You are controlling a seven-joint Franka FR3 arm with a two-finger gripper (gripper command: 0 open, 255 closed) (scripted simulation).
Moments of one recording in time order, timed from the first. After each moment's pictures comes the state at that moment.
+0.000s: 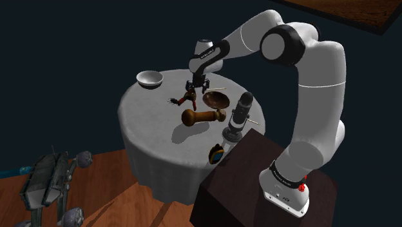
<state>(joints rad) -0.16 0.52 -0.06 -1.83 0.04 2.37 0.22</state>
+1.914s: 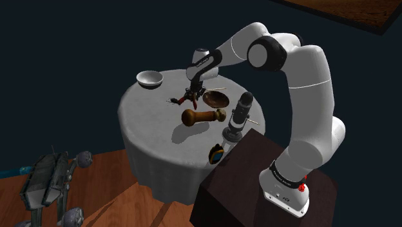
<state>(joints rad) -0.18 0.68 -0.05 -1.72 0.06 2.42 0.22</state>
